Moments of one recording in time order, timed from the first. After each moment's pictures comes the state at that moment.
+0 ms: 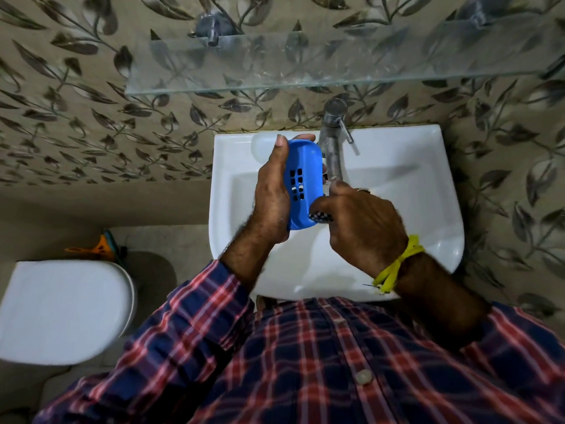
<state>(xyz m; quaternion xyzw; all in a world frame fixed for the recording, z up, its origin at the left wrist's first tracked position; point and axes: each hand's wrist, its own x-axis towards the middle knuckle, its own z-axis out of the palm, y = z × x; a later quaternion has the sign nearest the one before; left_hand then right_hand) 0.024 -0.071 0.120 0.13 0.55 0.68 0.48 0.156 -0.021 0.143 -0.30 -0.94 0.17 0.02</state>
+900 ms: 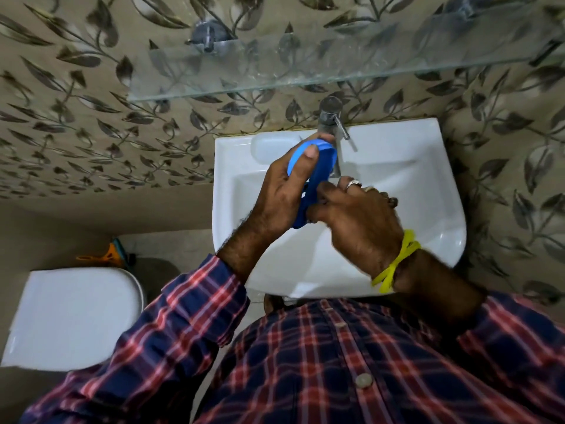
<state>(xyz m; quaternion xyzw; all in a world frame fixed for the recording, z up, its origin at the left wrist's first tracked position) 0.028 -0.078 0.128 0.41 0.61 0.58 0.36 0.168 -0.026 0.140 -0.20 -0.97 0.11 0.08</state>
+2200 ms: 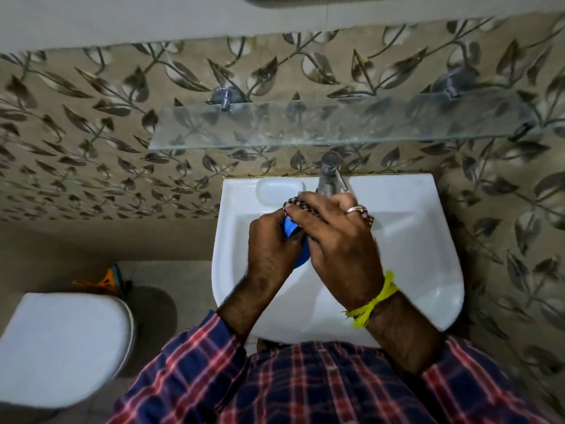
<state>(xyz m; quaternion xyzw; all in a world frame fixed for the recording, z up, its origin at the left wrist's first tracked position) 0.029 -0.081 0.111 0.38 0.79 0.48 0.09 0.138 -0.020 0.151 -0.22 -0.91 0.13 0.32</state>
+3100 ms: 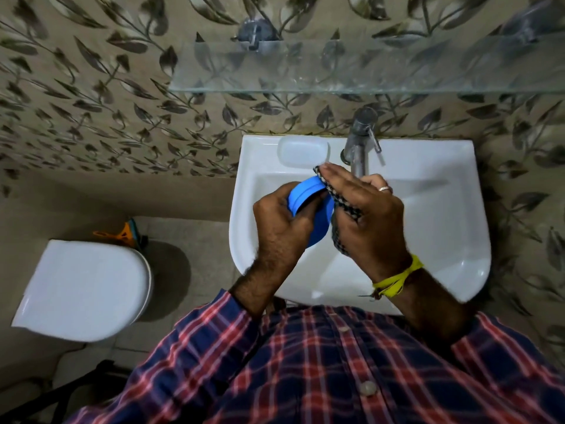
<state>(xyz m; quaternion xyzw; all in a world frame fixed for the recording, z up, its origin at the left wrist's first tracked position) 0.039 -0.113 0.111 0.28 0.74 0.60 0.10 0.134 -0.027 0.126 -0.25 -0.87 0.26 0.35</state>
